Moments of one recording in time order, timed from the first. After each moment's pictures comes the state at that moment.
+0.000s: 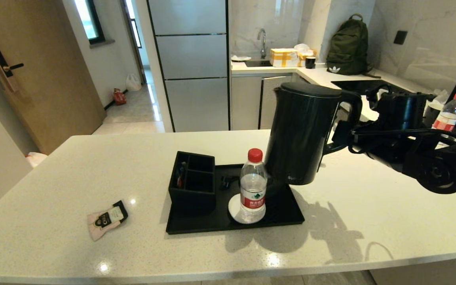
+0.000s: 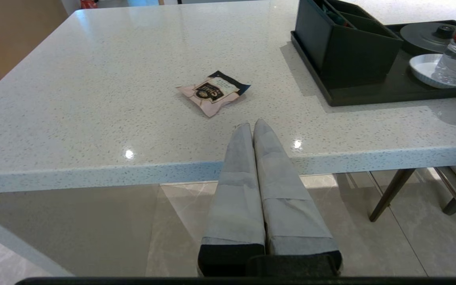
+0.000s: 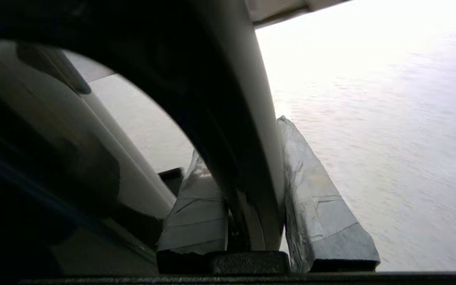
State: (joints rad) left arm 0.00 0.00 -0.02 0.05 -0.01 0.03; right arm 0.25 1.86 -1.02 -0.63 -0.25 0.30
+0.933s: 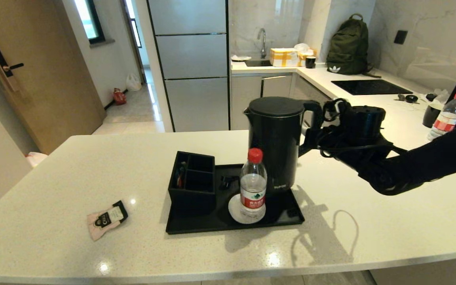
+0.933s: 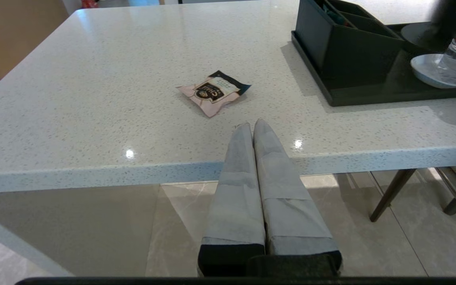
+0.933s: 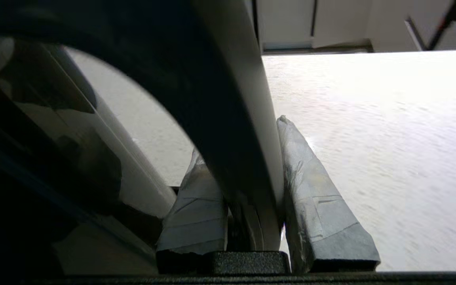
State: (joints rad) left arm 0.00 0.00 -0.02 0.05 -0.01 0.03; right arm 0.29 2.10 -1.15 -0.85 -0.07 0.11
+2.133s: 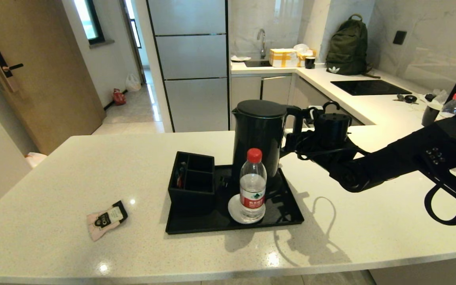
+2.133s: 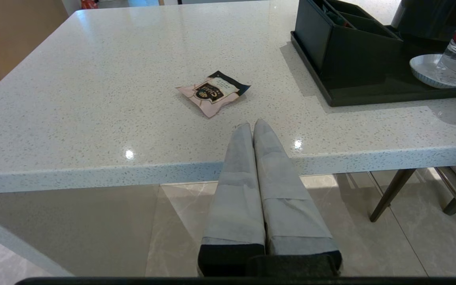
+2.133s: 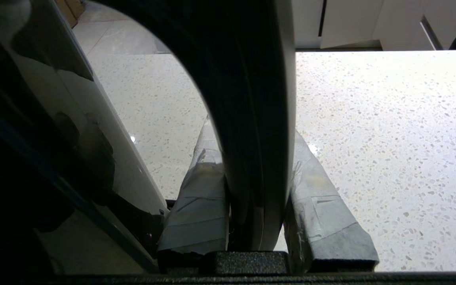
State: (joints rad) left arm 0.00 0.00 -0.02 0.05 -0.01 0.03; right arm 0.34 2.27 -1.32 -0.80 -0.08 0.10
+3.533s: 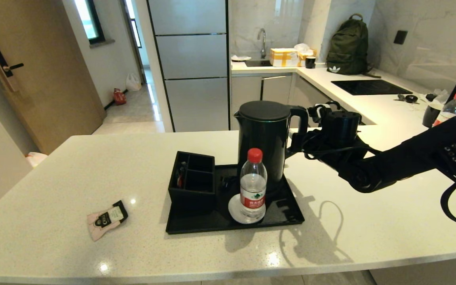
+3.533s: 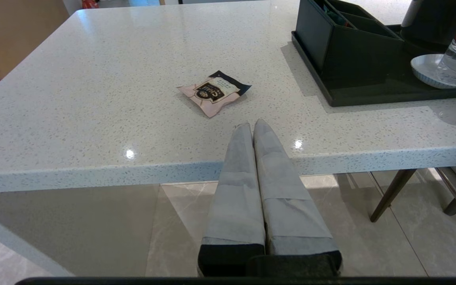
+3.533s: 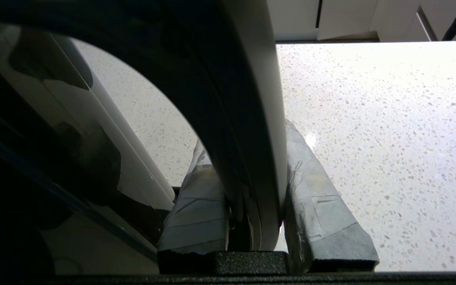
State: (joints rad) left arm 0.00 0.00 -0.02 0.05 -0.01 0.03; right arm 0.32 2.20 -1.25 -0.81 -0.08 0.10
